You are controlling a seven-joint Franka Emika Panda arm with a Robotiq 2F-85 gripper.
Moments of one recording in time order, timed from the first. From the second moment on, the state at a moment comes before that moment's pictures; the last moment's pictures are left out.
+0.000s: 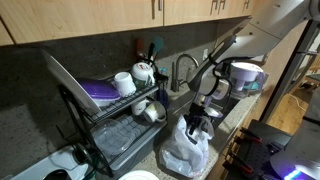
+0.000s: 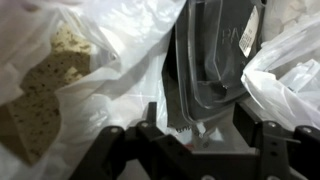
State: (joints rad) arm 0.10 0.18 0.09 -2.54 1.18 2.54 -0.68
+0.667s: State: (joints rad) arm 0.09 0.13 0.09 -2.52 1.12 2.54 -0.68
